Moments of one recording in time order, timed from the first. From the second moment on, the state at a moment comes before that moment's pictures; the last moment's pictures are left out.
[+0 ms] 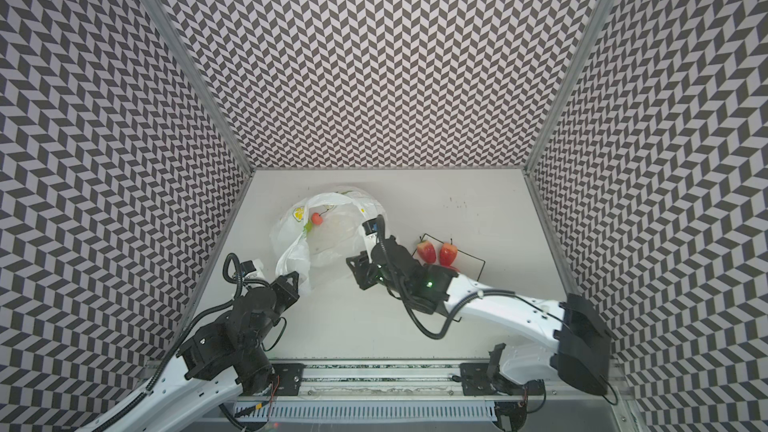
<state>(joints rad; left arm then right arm) -0.82 0.36 0.43 -0.60 -0.57 -1.15 1.08 1.42 1.02 -0.06 0.13 0.56</state>
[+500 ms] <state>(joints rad) -0.82 0.40 0.51 -0.77 -0.59 -1.22 1.06 2.04 1.36 0.20 0.24 0.92</state>
